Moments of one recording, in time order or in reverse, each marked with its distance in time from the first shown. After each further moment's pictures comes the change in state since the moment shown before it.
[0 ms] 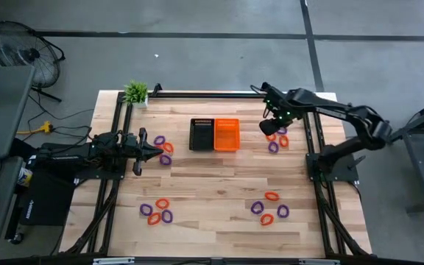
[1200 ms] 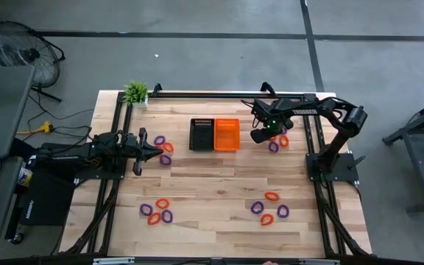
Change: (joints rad) left arm 0.000 0.000 0.000 0.000 0.000 0.000; right arm 0.025 0.290 -0.123 0.269 -0.026 0.077
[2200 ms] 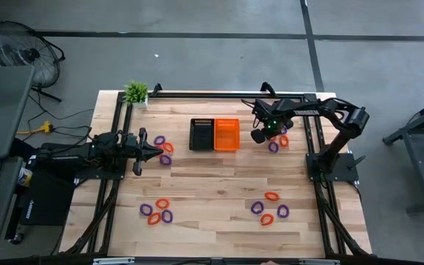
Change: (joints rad) left arm 0.000 0.000 0.000 0.000 0.000 0.000; right arm 0.001 -0.059 -0.006 0.034 0.002 -0.026
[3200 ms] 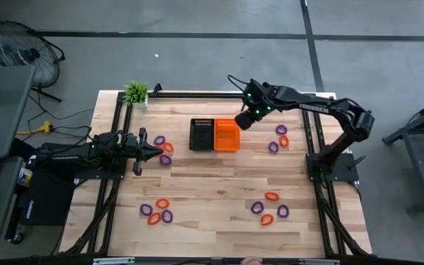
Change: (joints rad) left arm 0.000 0.000 0.000 0.000 0.000 0.000; right arm 0.080 -0.038 0.358 0.012 -0.101 -0.089
